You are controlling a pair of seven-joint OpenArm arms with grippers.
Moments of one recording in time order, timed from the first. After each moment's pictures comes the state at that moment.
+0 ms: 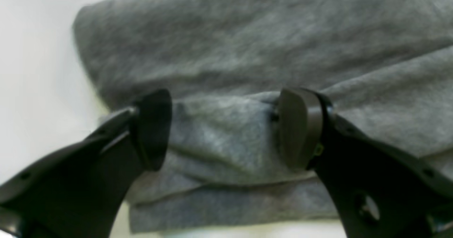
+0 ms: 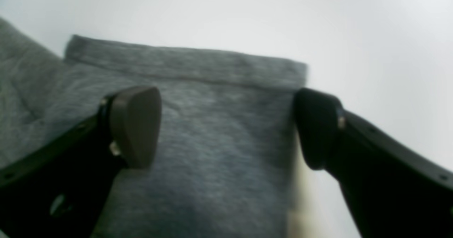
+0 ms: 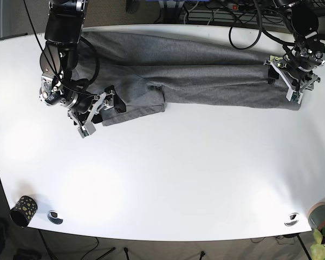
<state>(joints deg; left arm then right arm) 13.4 -9.3 -31.5 94.6 -4.5 -37.8 44.0 4.5 12.6 13.0 76.7 26.2 40.1 -49.6</state>
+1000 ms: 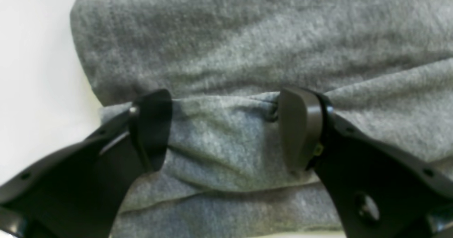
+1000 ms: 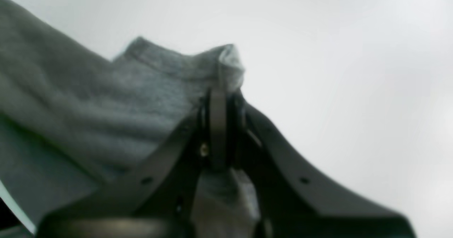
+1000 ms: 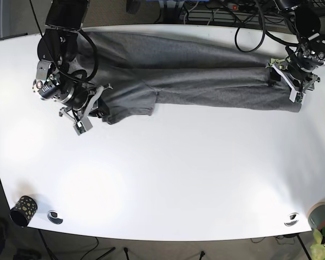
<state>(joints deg) 12.5 -10.0 -32.1 89.4 -7.2 -37.8 41.1 -2.1 10.7 17.4 96.5 25.5 39.9 -58.2</state>
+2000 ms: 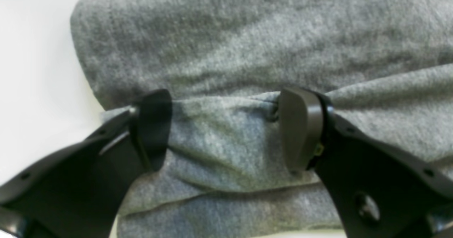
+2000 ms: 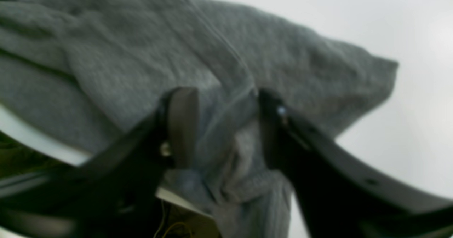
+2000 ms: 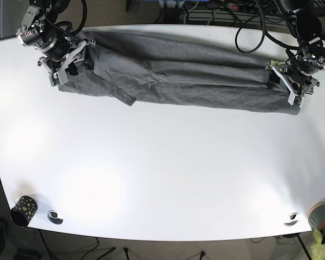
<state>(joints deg) 12.1 -11.7 -30.3 88.5 -7.1 -38.1 41.1 -23.9 6.5 34.4 112.0 31.7 39.9 -61.3</state>
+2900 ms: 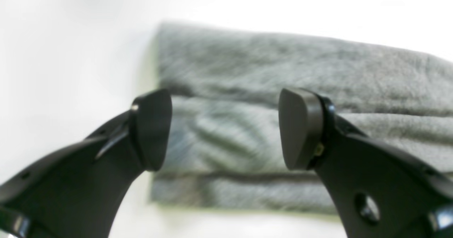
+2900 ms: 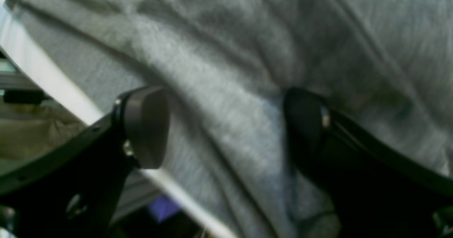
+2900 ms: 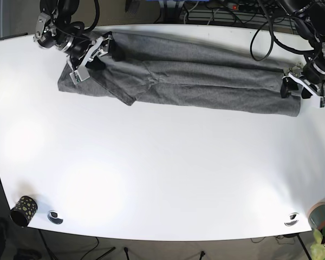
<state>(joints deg) 10.0 -11.0 -43.9 93.8 -29.3 -38.0 54.6 -20.1 8.5 24.1 96.4 41.1 41.0 -59.1</state>
